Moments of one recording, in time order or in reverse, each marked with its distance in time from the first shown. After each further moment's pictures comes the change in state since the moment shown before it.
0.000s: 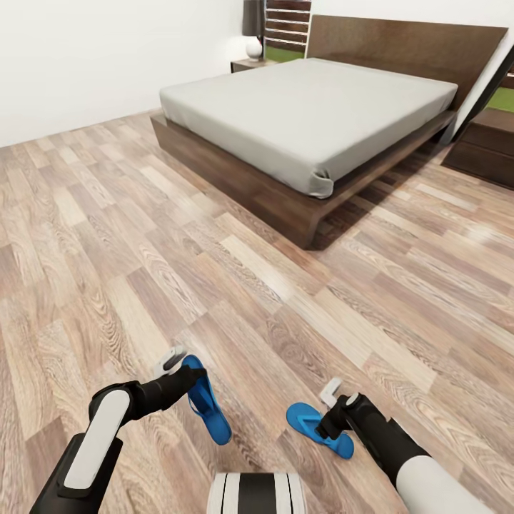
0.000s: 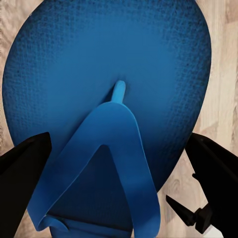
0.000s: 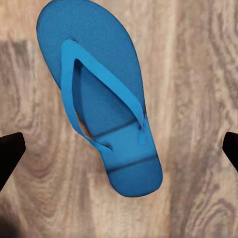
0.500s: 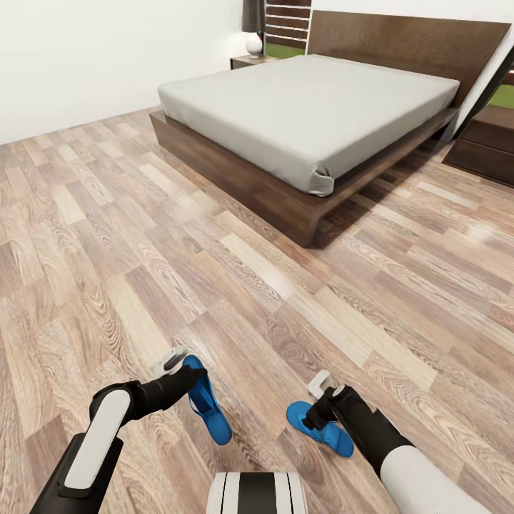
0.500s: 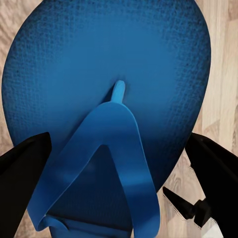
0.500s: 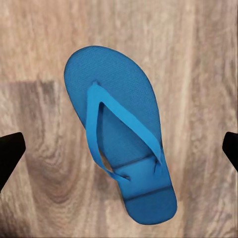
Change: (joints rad) left arm 0.000 0.000 -0.004 0.000 0.001 0.000 0.001; right arm -0.034 0.058 0.000 0.002 0.004 0.020 -0.006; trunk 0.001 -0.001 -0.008
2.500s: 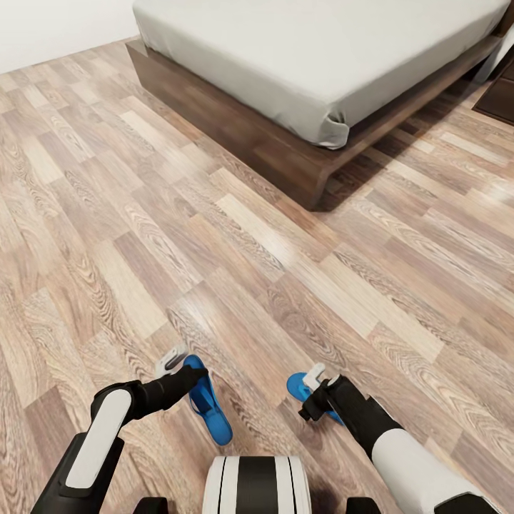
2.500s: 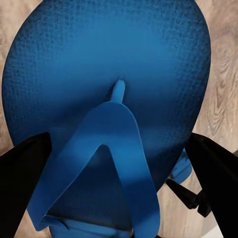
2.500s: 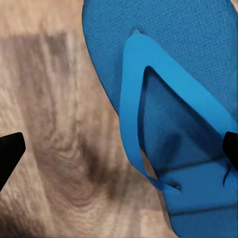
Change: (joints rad) left arm -0.002 -0.002 -0.005 -0.001 -0.001 0.000 0.003; right arm -0.072 0.024 0.001 0.080 -0.002 0.000 -0.005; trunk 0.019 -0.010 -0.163
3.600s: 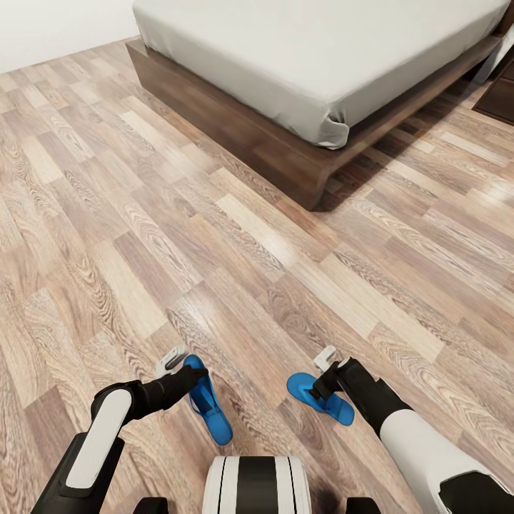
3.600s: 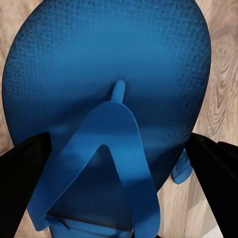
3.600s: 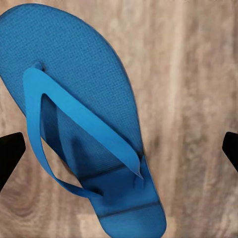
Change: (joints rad) left arm 0.000 0.000 -0.002 -0.001 -0.002 -0.001 0.000; right arm -0.072 -0.049 -0.014 0.003 -0.001 0.001 -0.003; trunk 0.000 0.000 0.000
